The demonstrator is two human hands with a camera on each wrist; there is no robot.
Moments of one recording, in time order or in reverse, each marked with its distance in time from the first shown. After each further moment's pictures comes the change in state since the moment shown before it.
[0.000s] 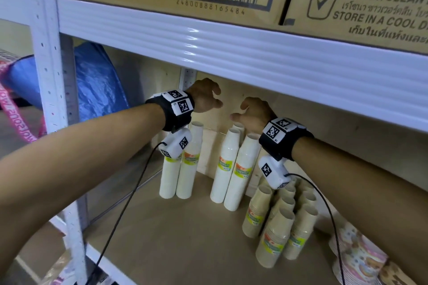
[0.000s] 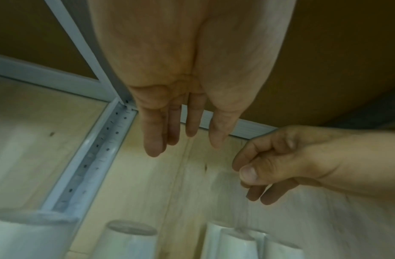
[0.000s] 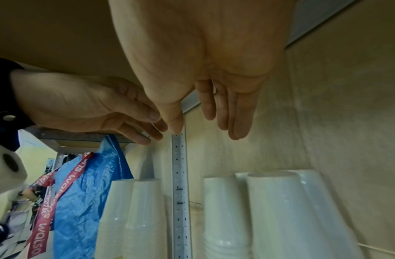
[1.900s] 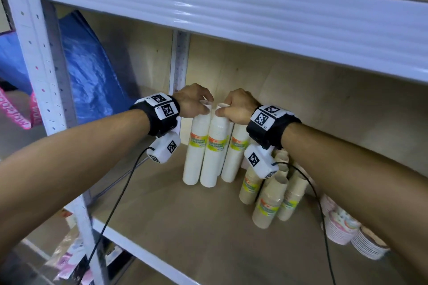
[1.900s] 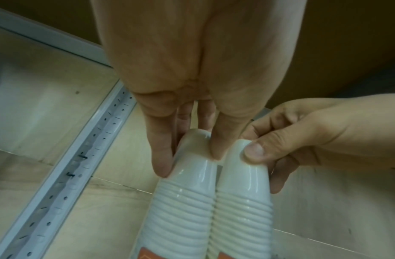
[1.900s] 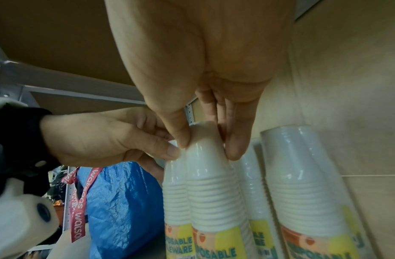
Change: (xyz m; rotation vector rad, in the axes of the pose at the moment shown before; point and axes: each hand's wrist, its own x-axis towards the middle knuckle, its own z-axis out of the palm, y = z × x) left_hand -0.053 -0.020 0.035 -0.083 -0.158 0.067; right_hand -0.028 -0.007 0.033 -0.045 -0.159 0.010
